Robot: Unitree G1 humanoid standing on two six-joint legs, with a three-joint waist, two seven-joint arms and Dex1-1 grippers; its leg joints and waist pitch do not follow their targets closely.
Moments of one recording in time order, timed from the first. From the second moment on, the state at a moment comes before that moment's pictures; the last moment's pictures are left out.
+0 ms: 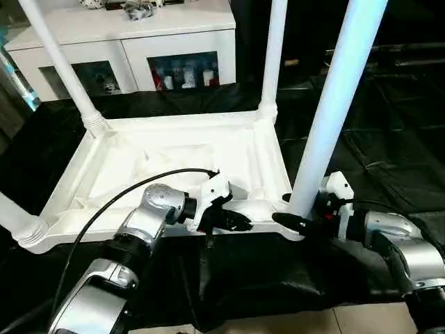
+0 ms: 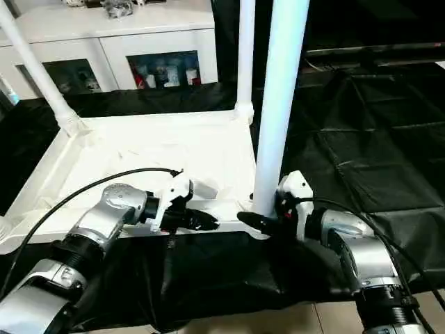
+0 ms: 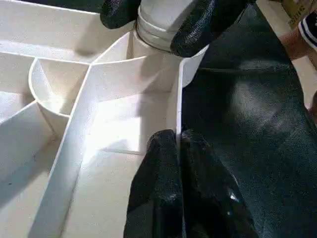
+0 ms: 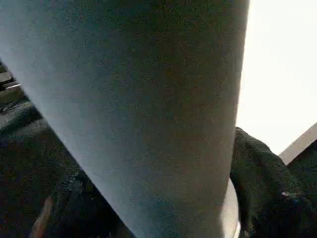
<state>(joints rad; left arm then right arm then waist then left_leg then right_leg) -0.63 0.19 -0.25 0.71 0.00 0.06 -1.29 -0.27 -0.46 0.05 0.25 0.28 0.29 1.05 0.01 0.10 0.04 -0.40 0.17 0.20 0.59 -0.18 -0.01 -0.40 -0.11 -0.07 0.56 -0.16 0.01</state>
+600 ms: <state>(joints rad) -0.72 0.04 -0.21 0.88 0.07 0.02 -0.90 -0.38 -0.19 -0.06 0.43 0.16 0.21 0.42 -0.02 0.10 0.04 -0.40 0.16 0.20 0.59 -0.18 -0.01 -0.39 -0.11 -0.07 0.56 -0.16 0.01</state>
